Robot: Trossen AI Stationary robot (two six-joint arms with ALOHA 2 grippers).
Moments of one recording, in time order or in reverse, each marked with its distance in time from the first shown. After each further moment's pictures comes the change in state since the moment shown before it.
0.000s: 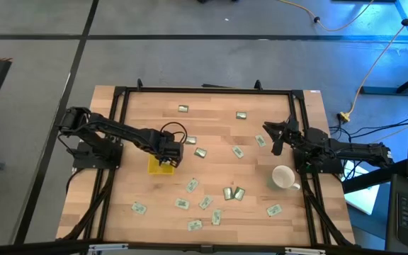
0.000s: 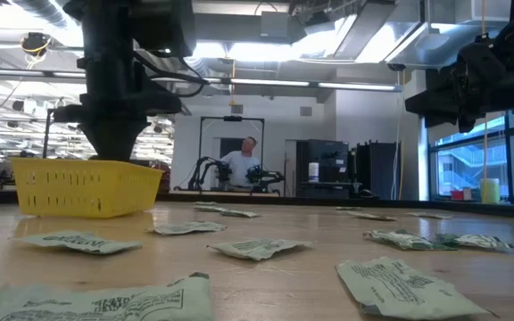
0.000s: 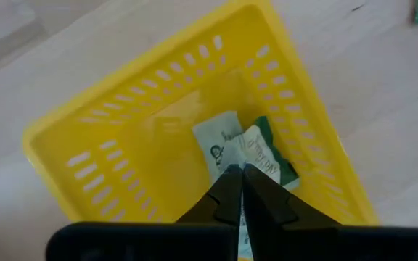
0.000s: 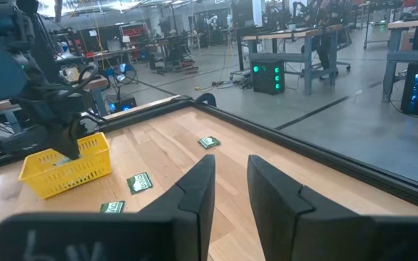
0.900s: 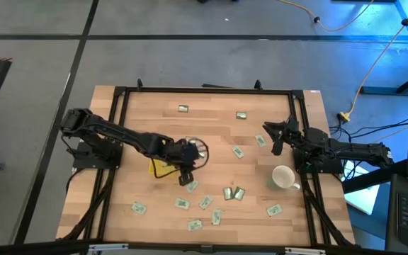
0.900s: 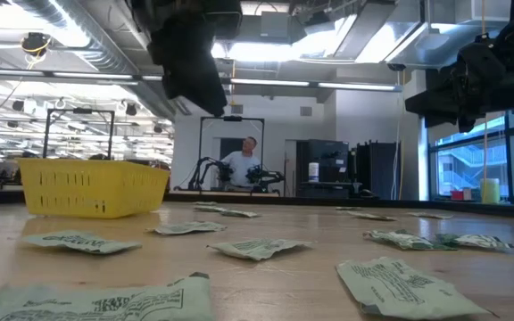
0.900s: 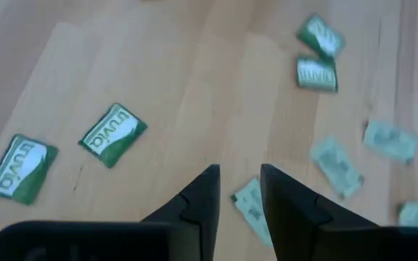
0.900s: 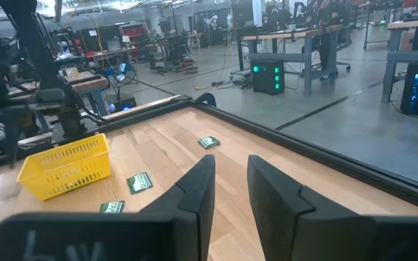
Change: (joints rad) left arm -0.107 0.042 0.175 0.389 0.084 0.728; right arm 0.000 0.000 0.000 0.000 0.000 -0.002
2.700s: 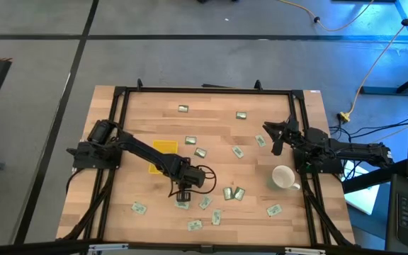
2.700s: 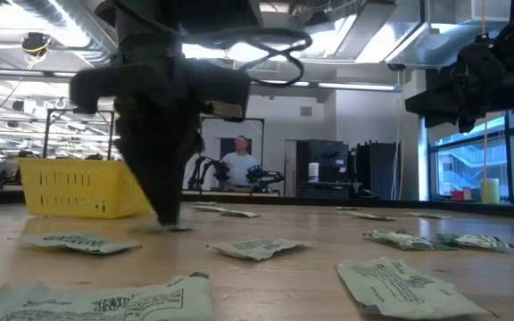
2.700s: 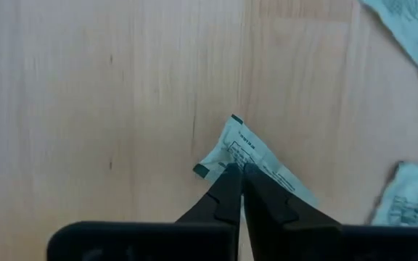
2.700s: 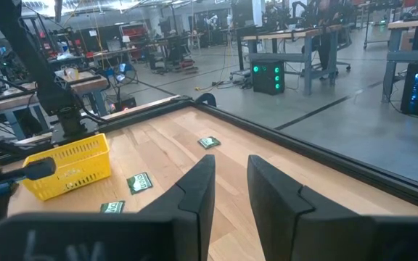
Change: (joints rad) left arm -0.091 0.327 0.112 -0.138 0.082 0.079; right arm 0.000 0.000 0.000 0.000 0.000 0.001
